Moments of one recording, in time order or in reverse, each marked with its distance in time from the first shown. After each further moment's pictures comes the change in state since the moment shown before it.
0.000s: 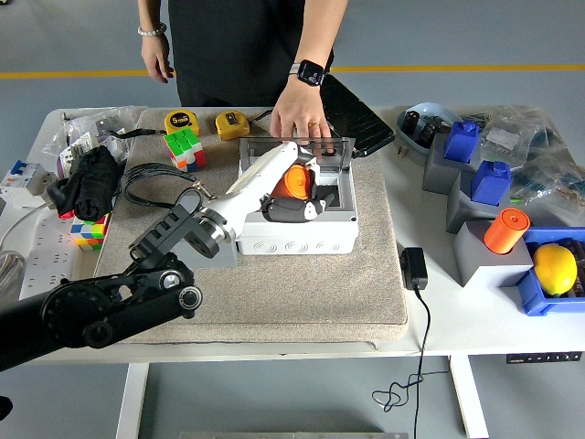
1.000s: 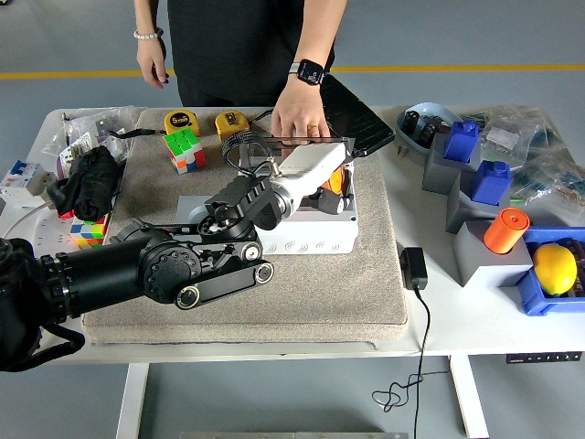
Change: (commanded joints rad) left arm -0.245 -0.250 0.213 0.383 -0.009 -0.079 0.215; right arm 0.014 -0.004 -0.033 0.009 0.012 -0.002 -0.001
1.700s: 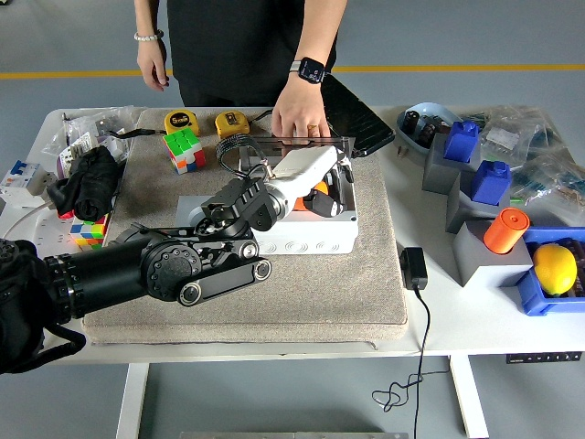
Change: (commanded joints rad) left arm 0.003 -0.009 0.013 0.043 -0.037 0.008 -0.035; right arm 0.000 0.001 0.005 0.008 -0.006 0.000 0.000
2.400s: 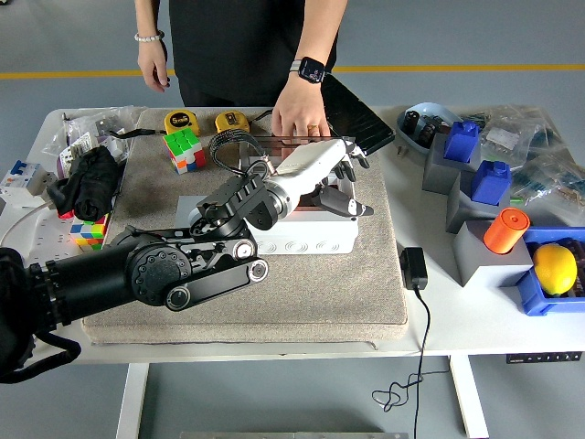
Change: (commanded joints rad) left arm 0.066 0.066 -0.143 -0.178 0.065 -0.024 0.002; right arm -0.007 0.002 0.016 -0.002 -0.002 0.000 0.000
